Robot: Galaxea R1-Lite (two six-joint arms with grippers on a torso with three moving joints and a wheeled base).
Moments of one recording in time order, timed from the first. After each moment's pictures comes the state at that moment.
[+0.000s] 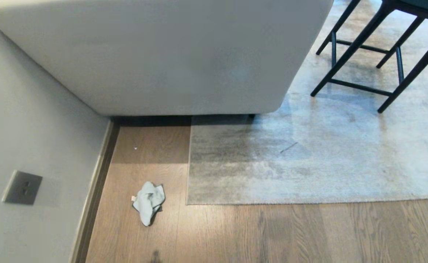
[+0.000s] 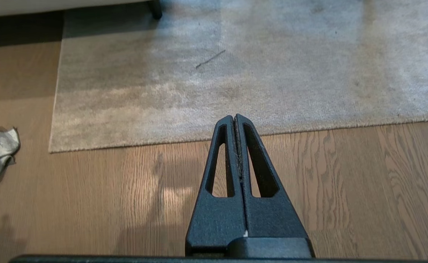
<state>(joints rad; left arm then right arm) -0.01 0.00 0.00 0.00 0.00 -0.03 0.00 0.00 0.00 -0.01 -0.04 0.06</state>
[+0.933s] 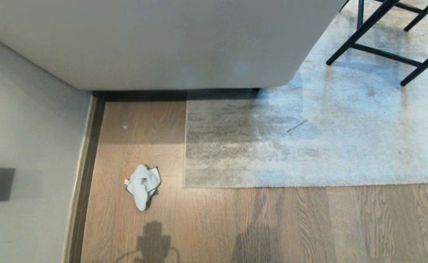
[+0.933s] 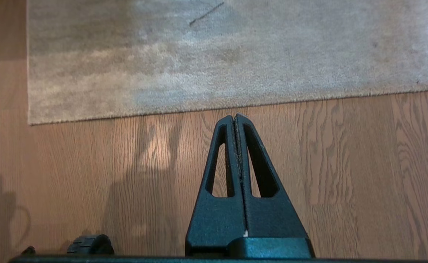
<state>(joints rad) -0.01 0.00 0.00 0.00 0.00 -0.03 0.00 0.00 0.00 -0.01 -0.04 0.06</state>
